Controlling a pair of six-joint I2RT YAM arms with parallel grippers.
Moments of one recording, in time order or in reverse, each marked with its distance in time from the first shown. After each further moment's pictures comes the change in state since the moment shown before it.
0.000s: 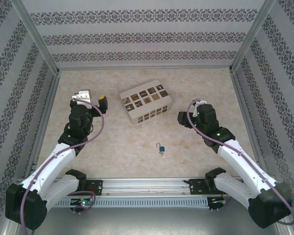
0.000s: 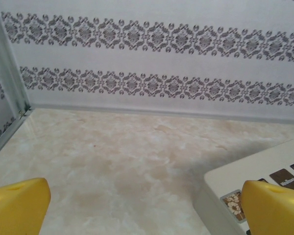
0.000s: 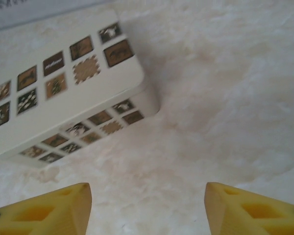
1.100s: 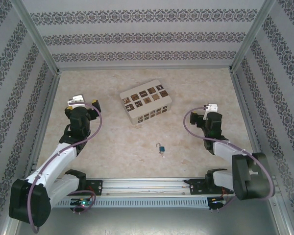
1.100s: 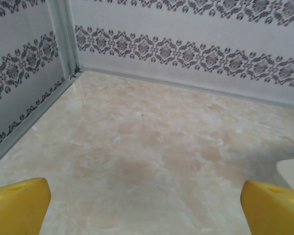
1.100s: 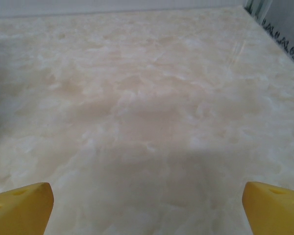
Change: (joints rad) left arm 0.091 0.055 -0.073 0.000 -0.101 -0.078; right arm -0.288 0.341 -0.341 0.841 0.115 -0.319
